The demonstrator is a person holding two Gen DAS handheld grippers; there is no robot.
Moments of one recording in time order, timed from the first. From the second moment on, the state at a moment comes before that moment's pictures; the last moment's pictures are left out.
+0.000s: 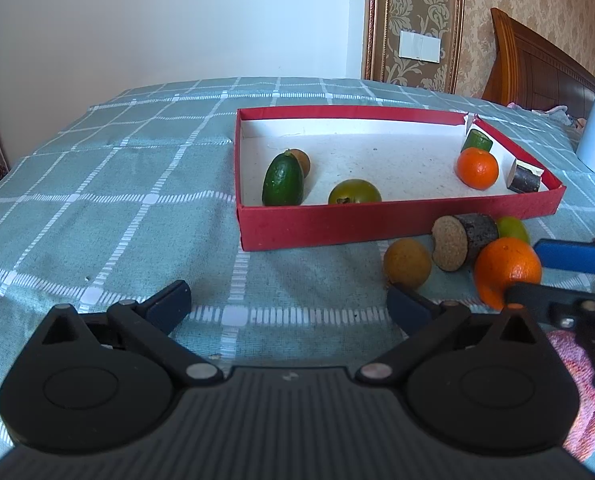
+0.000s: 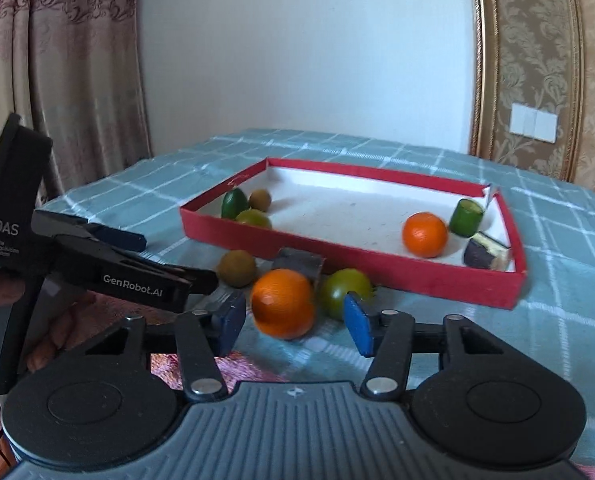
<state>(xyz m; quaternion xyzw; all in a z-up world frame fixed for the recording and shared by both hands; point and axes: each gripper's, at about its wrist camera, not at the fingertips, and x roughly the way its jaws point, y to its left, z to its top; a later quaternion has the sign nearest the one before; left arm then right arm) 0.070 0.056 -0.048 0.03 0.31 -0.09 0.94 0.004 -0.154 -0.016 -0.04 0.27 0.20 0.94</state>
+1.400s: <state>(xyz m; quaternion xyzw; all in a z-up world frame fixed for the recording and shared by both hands) 0.071 0.056 -0.048 0.03 0.31 -0.09 0.94 0.089 -0.172 0.012 -0.03 0.24 0.13 0.96</state>
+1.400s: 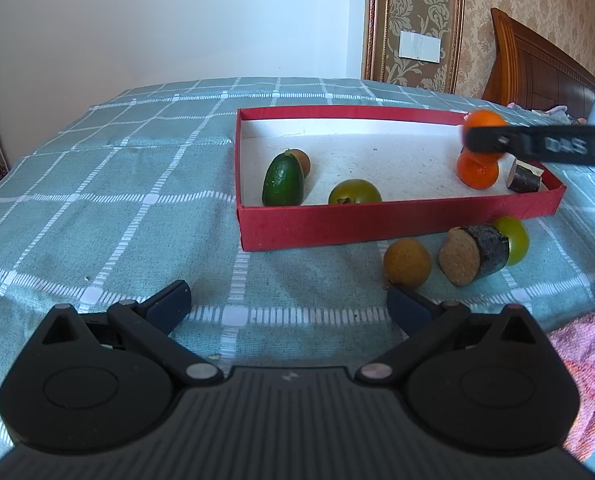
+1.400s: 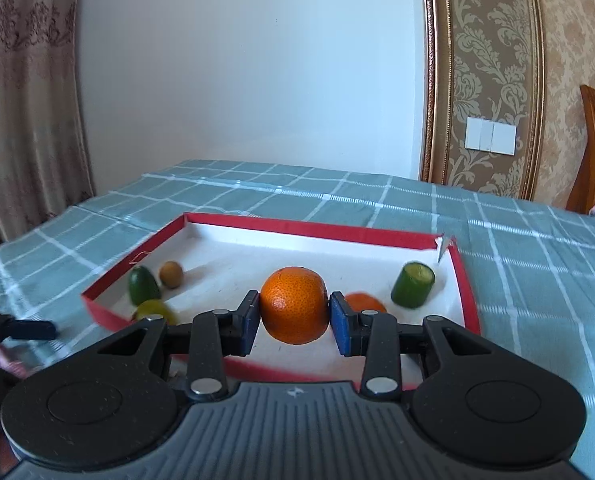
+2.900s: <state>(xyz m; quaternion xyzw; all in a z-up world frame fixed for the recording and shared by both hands) 0.070 0.055 -0.048 0.03 0.31 -0.09 0.94 0.152 -0.140 -0.018 -0.09 0.26 0.08 0.96</state>
